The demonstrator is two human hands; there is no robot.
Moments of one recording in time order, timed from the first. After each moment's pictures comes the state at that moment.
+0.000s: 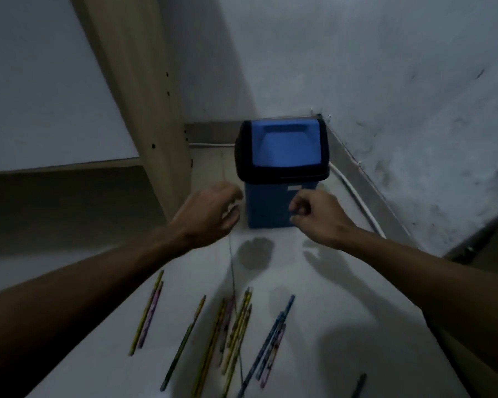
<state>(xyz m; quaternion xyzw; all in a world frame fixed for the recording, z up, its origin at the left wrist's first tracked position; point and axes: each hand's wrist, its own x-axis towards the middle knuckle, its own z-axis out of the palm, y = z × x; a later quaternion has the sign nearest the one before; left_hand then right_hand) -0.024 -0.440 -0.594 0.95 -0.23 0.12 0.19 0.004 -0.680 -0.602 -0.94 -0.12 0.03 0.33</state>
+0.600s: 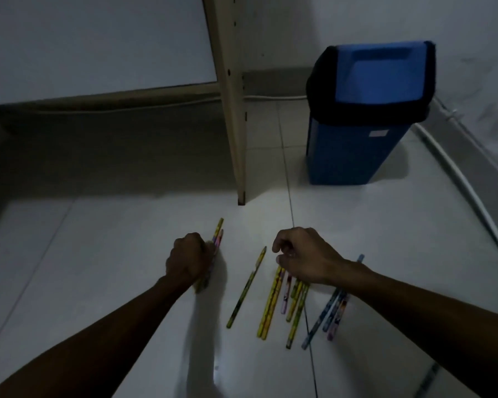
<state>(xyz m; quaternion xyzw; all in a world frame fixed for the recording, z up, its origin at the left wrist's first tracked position) -0.144 -0.322 -0.744 0.93 0.27 -0.09 0.23 -0.092 -0.560 -0.728 -0.89 -0.24 0.23 0.31</state>
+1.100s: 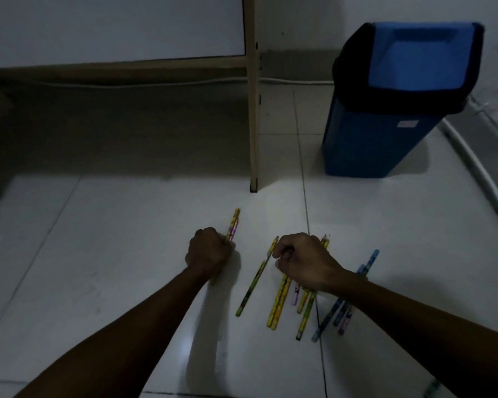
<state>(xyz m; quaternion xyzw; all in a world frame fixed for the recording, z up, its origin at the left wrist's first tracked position) -0.146 -0.329 -0.772 0.89 0.31 -0.10 0.32 -0.112 -0.534 -0.751 -0.88 -0.18 0.26 0.36</state>
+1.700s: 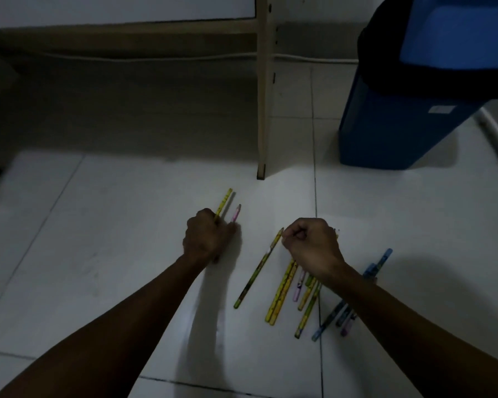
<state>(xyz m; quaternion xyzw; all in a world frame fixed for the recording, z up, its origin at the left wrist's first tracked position) -0.138 -0.324 -0.780 0.87 0.36 -0.04 0.34 -0.104 -0.523 -0.760 -0.87 -0.02 0.20 0.45</state>
